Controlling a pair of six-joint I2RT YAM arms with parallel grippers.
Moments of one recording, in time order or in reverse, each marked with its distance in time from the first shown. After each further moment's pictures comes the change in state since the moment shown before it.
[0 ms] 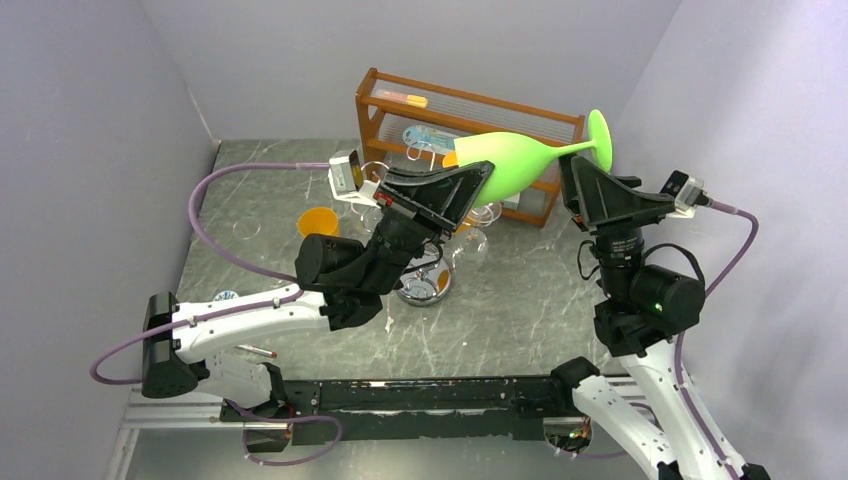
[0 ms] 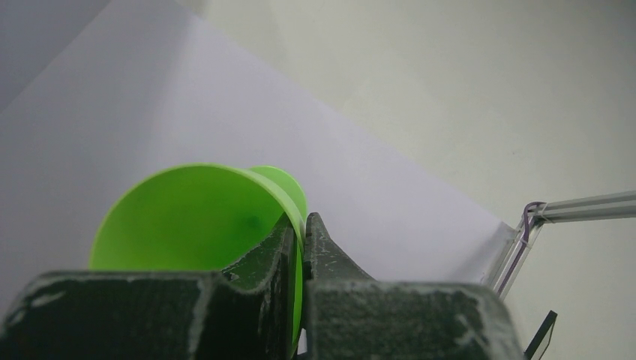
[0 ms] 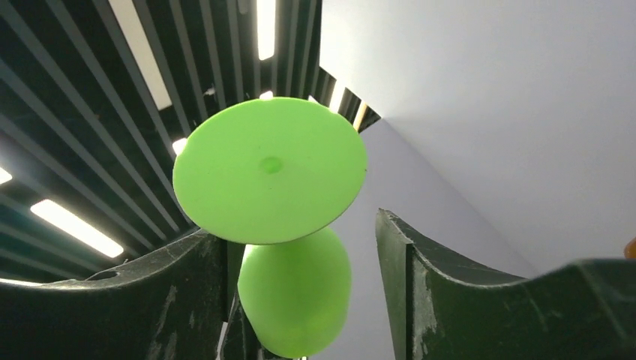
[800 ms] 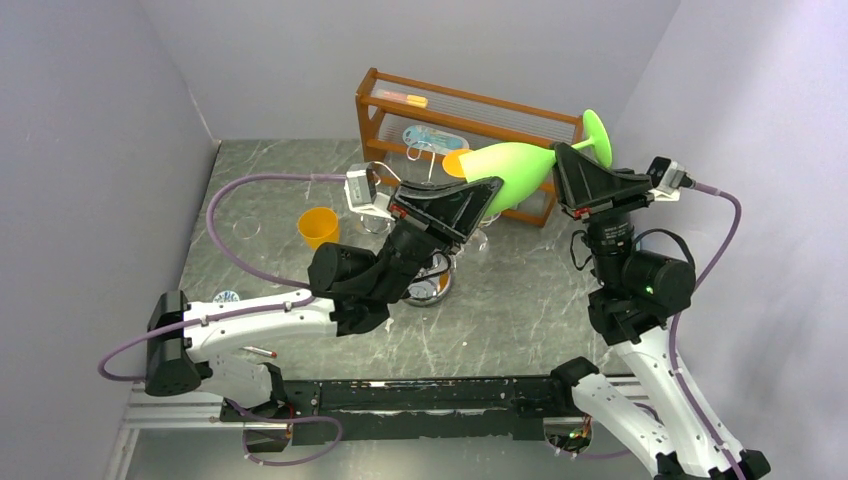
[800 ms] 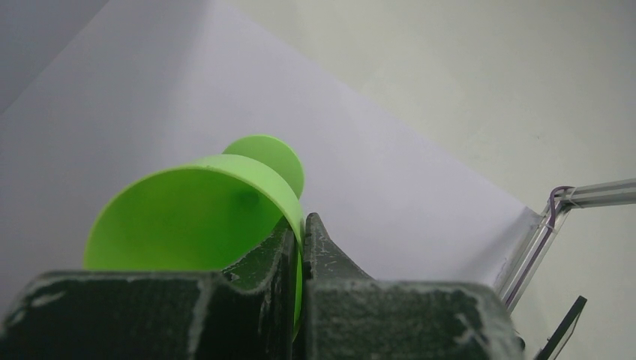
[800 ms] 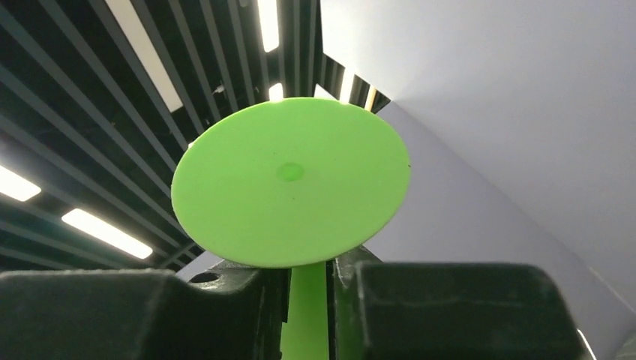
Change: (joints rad) left arm -0.023 0.029 -0.048 0.052 -0.022 0.038; right arm 0.000 0.069 0.036 0.003 -0.015 0.102
